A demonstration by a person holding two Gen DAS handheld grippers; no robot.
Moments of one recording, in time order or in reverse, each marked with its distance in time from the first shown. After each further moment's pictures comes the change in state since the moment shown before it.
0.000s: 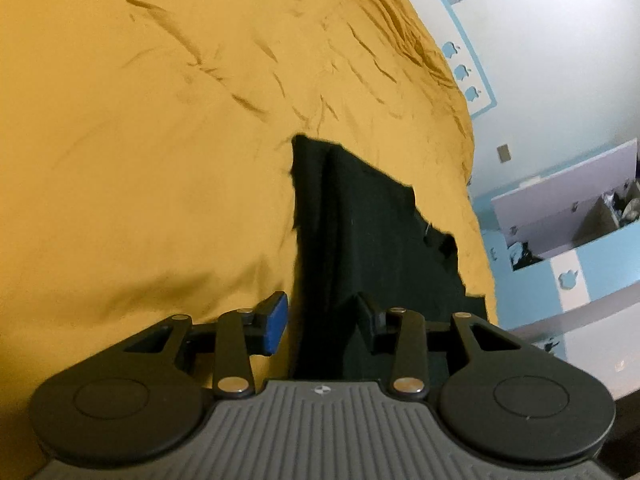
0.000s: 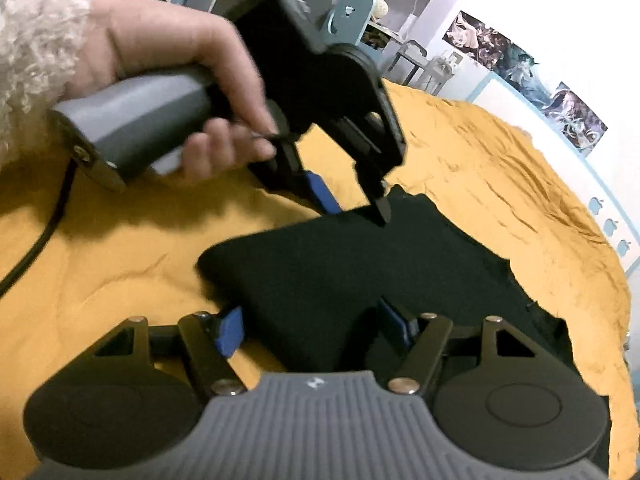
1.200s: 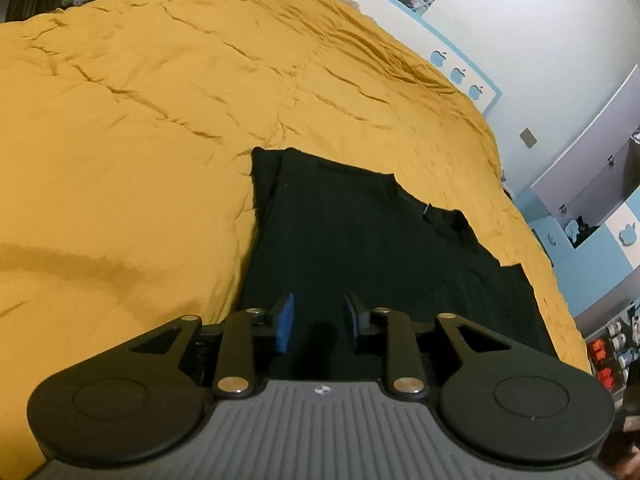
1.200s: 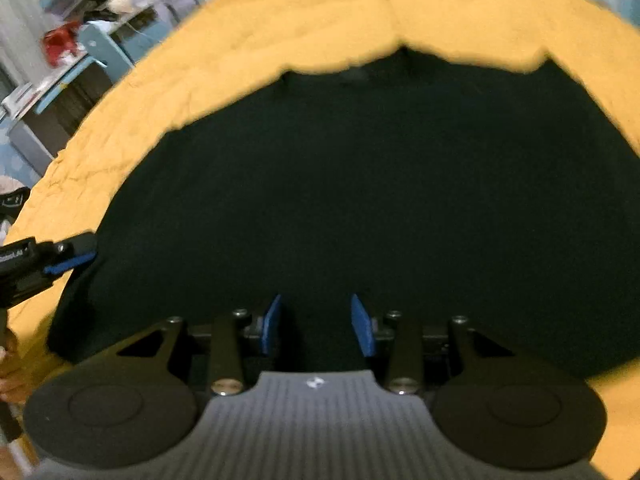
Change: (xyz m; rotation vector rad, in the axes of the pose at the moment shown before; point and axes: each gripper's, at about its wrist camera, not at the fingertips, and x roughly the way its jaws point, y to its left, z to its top) left arm -0.039 -0.085 -0.098 0.276 -0.192 0.240; right arm -0.018 -0.232 -0.147 1.049 0.361 0.177
